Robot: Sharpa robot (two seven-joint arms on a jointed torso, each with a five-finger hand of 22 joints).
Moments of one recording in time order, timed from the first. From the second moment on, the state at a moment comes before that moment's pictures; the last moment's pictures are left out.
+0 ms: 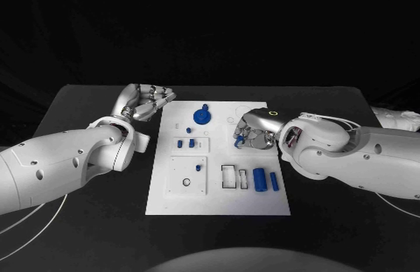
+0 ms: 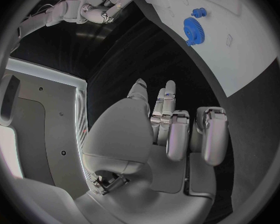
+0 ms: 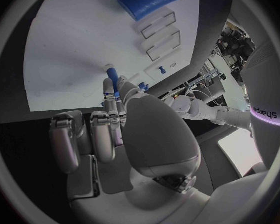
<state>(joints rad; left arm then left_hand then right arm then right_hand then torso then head) 1.27 -0.76 -0.22 1.40 -0.37 -0.65 0.48 1.39 0.01 -0.11 0.29 0.22 1.01 0.14 0.07 0.07 1.25 0.08 0.07 0.07 1.47 0.02 1.57 1.31 0.02 1.47 0.13 1.57 1.31 1.29 -0.94 -0.20 1.78 -1.58 -0.29 -0.30 1.51 0.00 0.24 0.13 0.05 1.12 0.13 0.12 0.08 1.27 0.07 0.08 0.06 1.47 0.02 1.57 1.31 0.01 1.47 0.14 1.57 1.31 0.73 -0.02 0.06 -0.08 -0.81</state>
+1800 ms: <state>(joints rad) 1.26 -0.74 -0.22 1.37 -0.38 -0.64 0.48 1.39 0.01 -0.11 0.29 0.22 1.01 0.14 0.07 0.07 1.25 0.08 0.07 0.07 1.47 0.02 1.57 1.31 0.02 1.47 0.13 1.57 1.31 1.33 -0.68 -0.19 1.81 -1.54 -0.23 -0.22 1.51 0.00 0.25 0.14 0.05 1.12 0.13 0.10 0.09 1.24 0.09 0.06 0.06 1.47 0.02 1.57 1.31 0.01 1.47 0.14 1.57 1.31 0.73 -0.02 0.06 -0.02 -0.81</state>
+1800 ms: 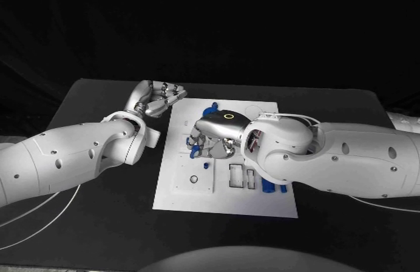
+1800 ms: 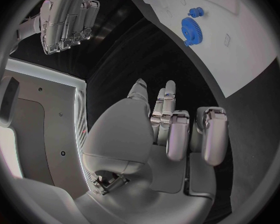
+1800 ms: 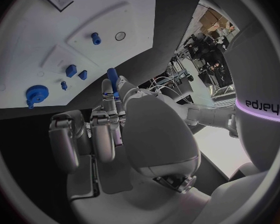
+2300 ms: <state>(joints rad) 1.26 -0.74 -0.22 1.37 -0.38 -0.64 0.48 1.39 0.01 -0.11 0.29 0.22 1.01 0.14 0.07 0.07 1.25 0.08 0.07 0.07 1.47 0.02 1.57 1.31 0.02 1.47 0.13 1.57 1.31 1.32 -0.61 -0.19 1.79 -1.58 -0.14 -0.20 1.52 -0.01 0.26 0.14 0.05 1.12 0.14 0.09 0.09 1.23 0.09 0.06 0.06 1.47 0.02 1.57 1.31 0.01 1.47 0.14 1.57 1.31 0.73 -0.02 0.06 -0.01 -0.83</state>
